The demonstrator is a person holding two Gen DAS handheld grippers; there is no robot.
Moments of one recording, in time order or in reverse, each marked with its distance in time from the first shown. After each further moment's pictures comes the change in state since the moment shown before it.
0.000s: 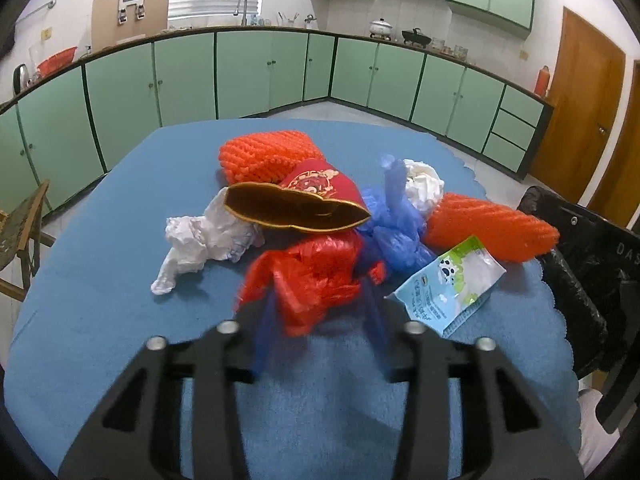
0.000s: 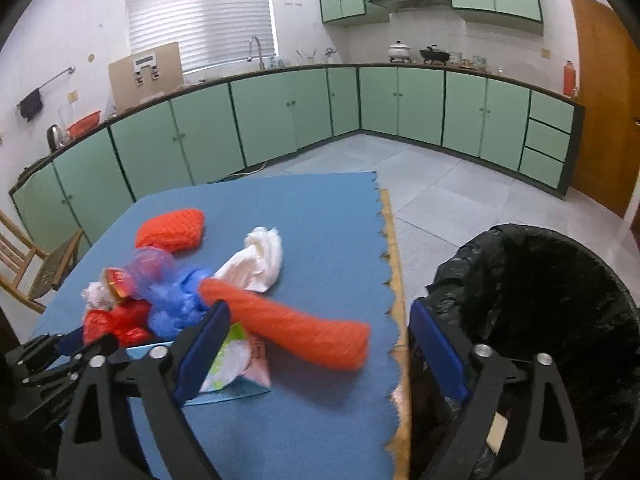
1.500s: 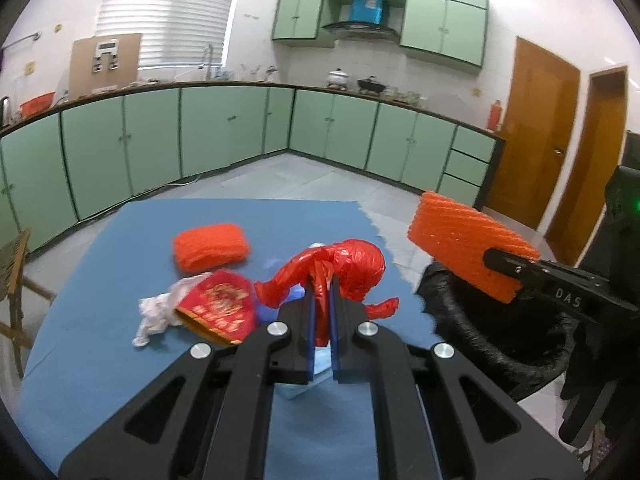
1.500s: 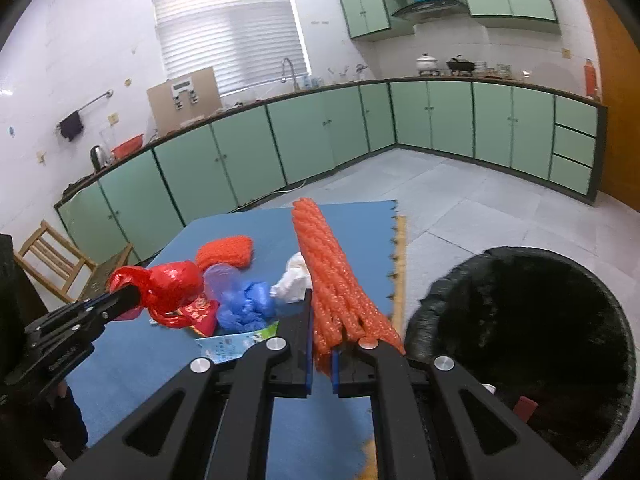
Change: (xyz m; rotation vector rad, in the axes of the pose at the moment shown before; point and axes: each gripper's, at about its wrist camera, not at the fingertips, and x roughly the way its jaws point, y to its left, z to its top) left arm -0.090 -0.069 0.037 0.054 -0.185 -0.149; right arm -0.086 -0.033 0.012 0.013 -0.058 0.169
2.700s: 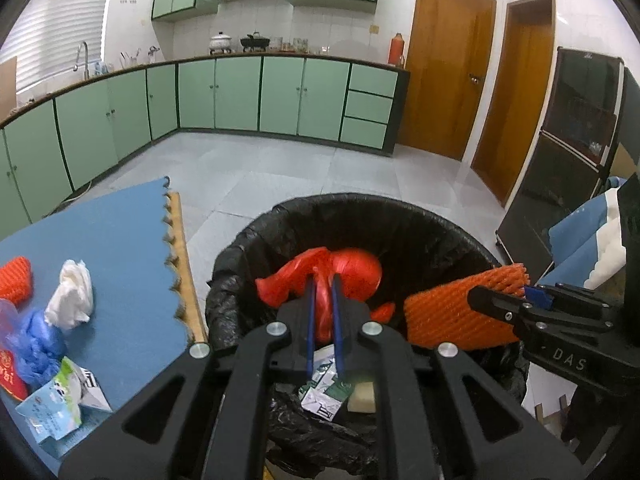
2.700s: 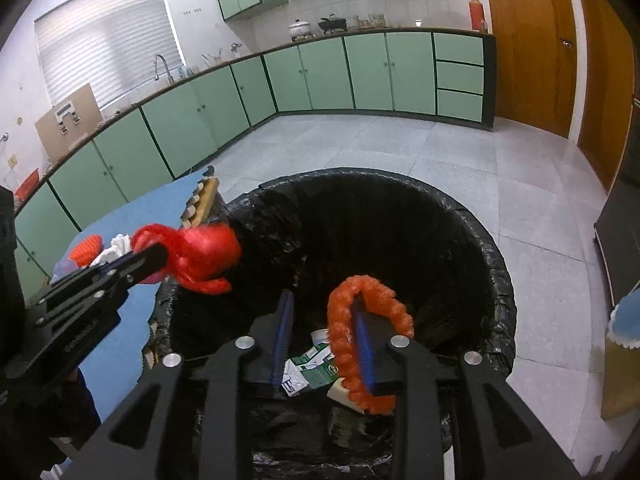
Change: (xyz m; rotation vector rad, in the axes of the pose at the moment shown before) left arm 0.152 -0.214 -0.028 0.216 0.162 -0.270; right arm -0.047 -0.191 -0.058 0.247 0.108 -0.310
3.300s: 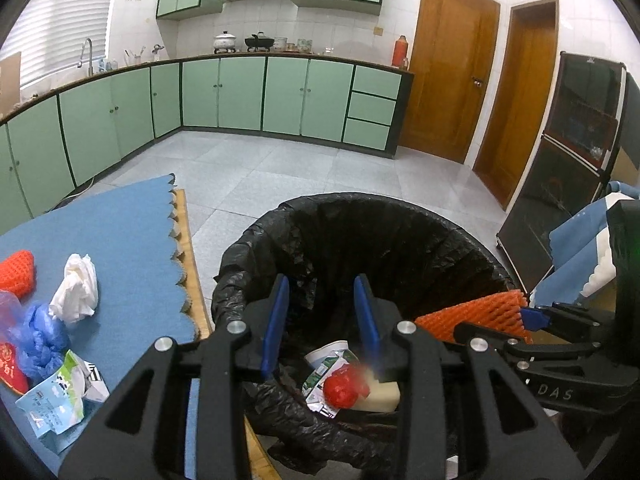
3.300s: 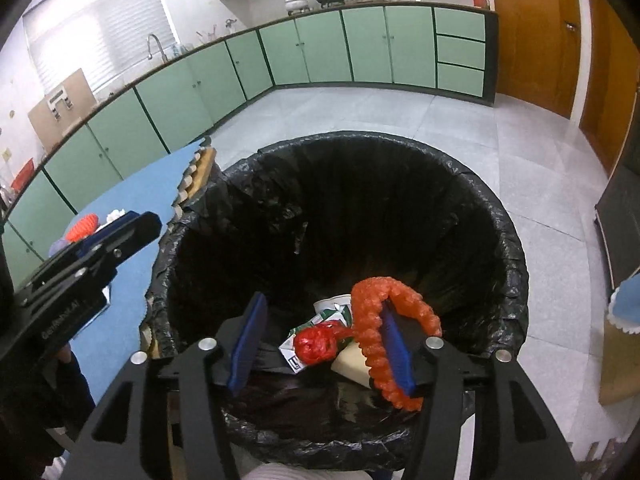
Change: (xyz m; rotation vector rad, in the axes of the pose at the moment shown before) left arm -0.008 0.007 -0.002 -0.017 -0.008 0.006; right arm 0.009 0.003 -0.010 0.014 0.099 -0.004
